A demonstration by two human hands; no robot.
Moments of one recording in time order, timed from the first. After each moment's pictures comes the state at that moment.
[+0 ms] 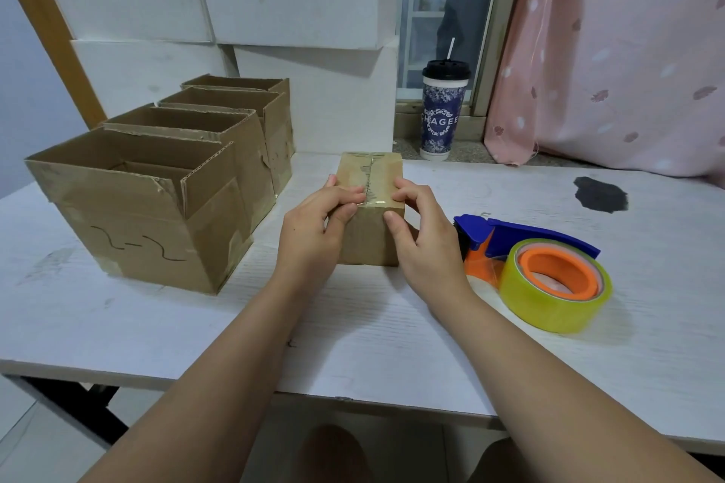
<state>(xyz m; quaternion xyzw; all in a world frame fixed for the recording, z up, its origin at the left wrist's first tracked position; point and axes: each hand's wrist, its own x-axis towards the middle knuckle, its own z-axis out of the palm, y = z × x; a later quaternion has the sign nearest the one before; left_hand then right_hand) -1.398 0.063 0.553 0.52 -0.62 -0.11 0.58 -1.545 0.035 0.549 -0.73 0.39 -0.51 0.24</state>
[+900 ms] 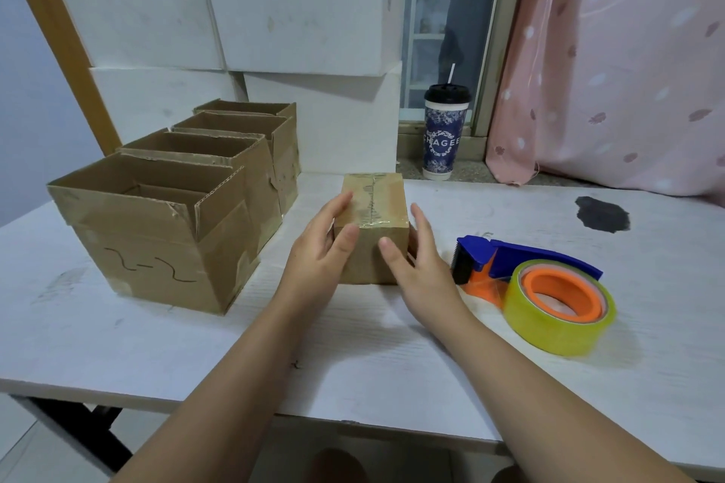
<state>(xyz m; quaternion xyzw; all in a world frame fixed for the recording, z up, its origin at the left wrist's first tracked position) -1.393 0.074 0.557 0.51 -0.61 -0.22 0.57 -1.542 0.040 0.544 -0.68 0.36 -0.46 0.44</state>
